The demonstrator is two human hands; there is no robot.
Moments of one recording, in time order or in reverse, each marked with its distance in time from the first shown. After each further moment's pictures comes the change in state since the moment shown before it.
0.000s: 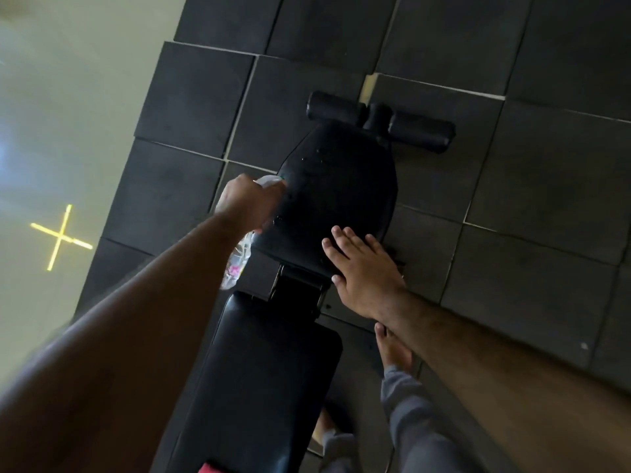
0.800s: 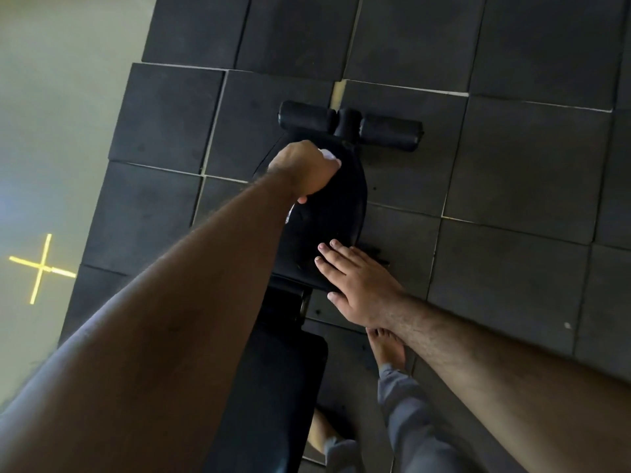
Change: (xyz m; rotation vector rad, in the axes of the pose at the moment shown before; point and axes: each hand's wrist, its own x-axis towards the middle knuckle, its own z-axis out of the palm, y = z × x) left_hand 0.005 0.137 0.062 0.339 -0.166 0.358; right_hand -0.030 0.033 0.004 0.075 0.025 -0.144
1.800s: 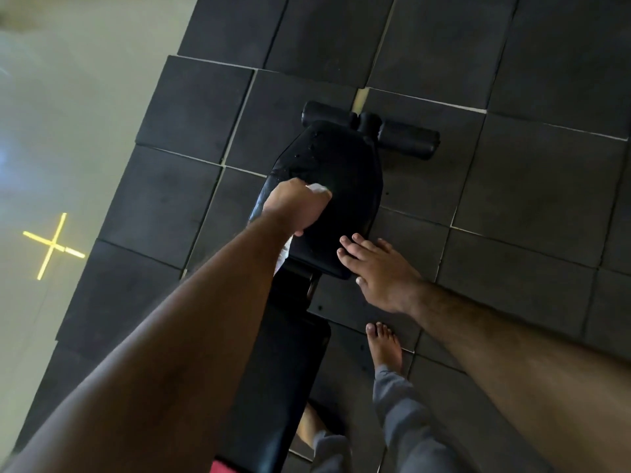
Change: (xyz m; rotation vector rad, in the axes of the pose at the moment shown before) left_hand -0.073 -0.060 0.039 -0.116 0.065 -0.145; right_hand -0.013 0.014 -0.008 -0.116 -0.171 0.042
